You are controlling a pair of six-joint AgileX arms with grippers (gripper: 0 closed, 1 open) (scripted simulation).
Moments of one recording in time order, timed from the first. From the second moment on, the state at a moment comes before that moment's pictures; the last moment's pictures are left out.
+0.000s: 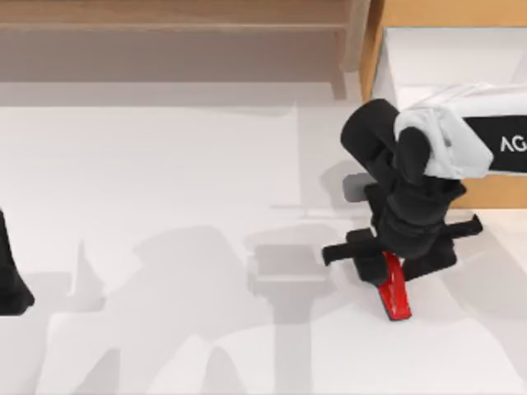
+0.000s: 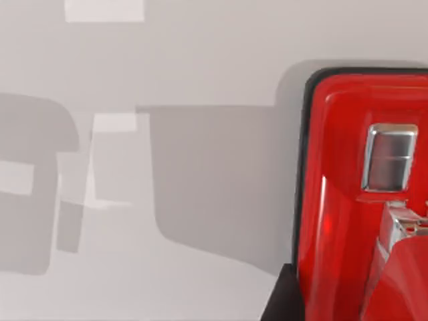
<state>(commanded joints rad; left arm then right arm) 0.00 0.00 0.00 0.00 0.00 0.00 0.56 2.00 1.26 -0.83 0.00 0.36</state>
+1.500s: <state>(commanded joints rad) 0.00 0.00 0.00 0.00 0.00 0.00 0.56 1.91 1.37 -0.94 -0.01 0.36</state>
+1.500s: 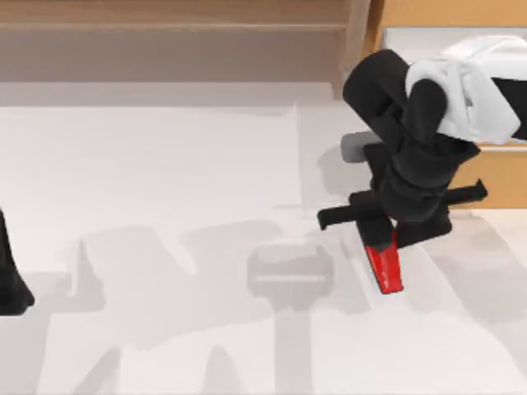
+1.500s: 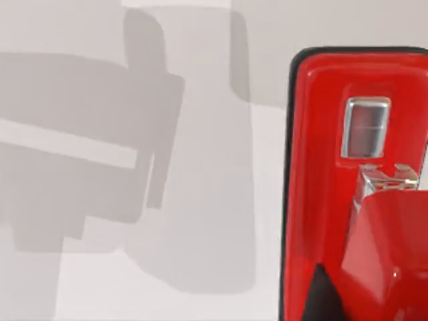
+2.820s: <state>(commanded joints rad) 0.00 0.00 0.00 0.00 0.00 0.00 0.15 2.35 2.21 -1.31 0.05 0.19</state>
